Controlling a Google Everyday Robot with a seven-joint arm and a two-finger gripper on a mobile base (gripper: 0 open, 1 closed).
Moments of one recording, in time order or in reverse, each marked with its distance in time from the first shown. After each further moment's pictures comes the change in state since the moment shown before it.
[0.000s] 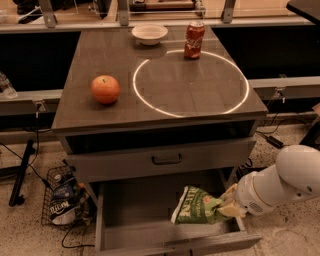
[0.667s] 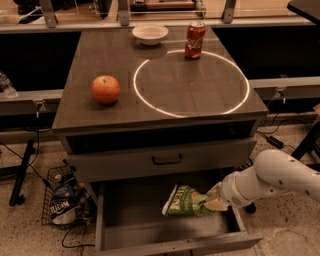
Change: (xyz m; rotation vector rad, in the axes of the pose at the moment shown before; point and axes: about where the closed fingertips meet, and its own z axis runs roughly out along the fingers) arm -0.001 -0.039 0.078 -0.052 -0.075 0.006
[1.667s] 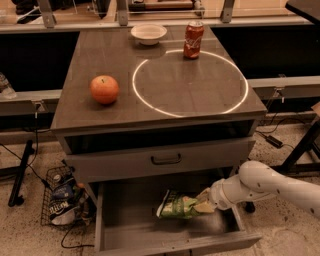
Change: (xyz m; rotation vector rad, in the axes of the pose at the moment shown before) arm 0.026 -0.040 0.101 -0.083 -0.090 0.001
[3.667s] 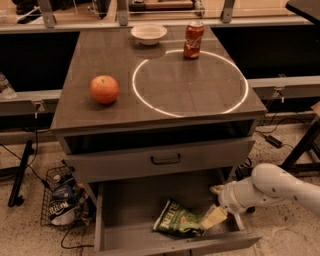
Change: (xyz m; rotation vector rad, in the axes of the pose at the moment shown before) arm 0.011 0.011 -0.033 0.046 0.007 0.054
